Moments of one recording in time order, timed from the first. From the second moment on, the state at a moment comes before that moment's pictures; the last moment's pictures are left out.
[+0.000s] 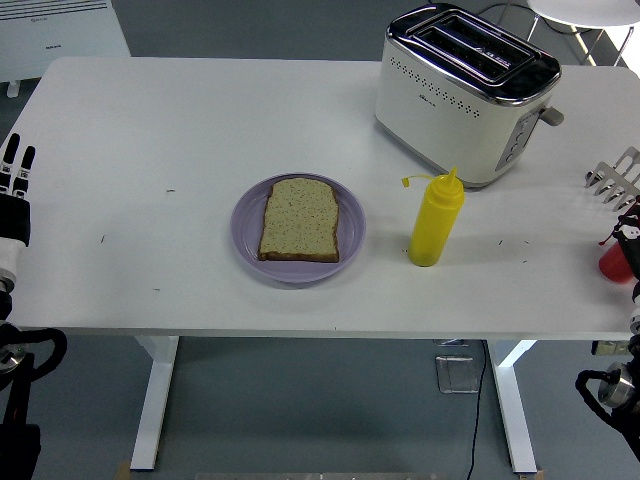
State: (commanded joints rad) left arm -0.05 0.01 -1.74 -1.51 0.49 0.14 -0.14; right arm 0.16 -0.27 1.14 1.05 -0.63 -0.59 0.65
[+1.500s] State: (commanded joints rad) left arm -0.05 0.01 -1.75 -1.51 0.49 0.14 -0.14; right arm 0.07 -0.25 1.27 1.15 -0.95 -0.56 0.63
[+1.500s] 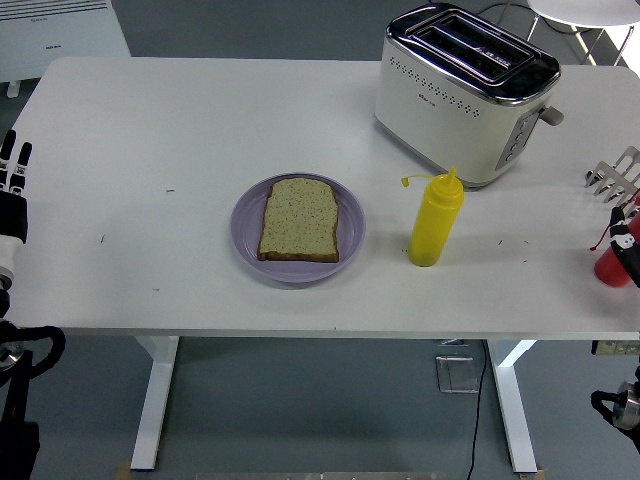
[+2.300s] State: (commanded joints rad) left arm -0.06 0.01 -1.75 -1.52 0.49 0.14 -0.14; right arm -0.01 -0.26 1.37 1.32 -1.01 -0.55 0.61
